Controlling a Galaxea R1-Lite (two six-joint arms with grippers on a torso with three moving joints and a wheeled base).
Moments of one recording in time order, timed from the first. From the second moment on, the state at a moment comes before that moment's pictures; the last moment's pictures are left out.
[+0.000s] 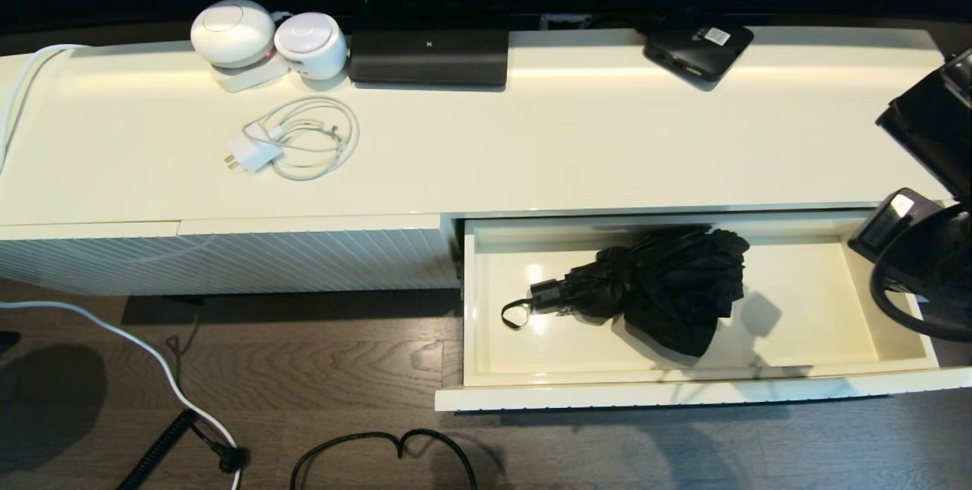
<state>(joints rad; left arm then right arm) 0.00 0.00 0.00 -0.01 0.00 -0.01 0.53 1.49 -1.44 0.93 -0.69 1.28</state>
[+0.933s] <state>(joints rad) 0.00 0.00 0.00 -0.01 0.00 -0.01 0.55 1.24 -1.12 0.57 -0.39 0.07</state>
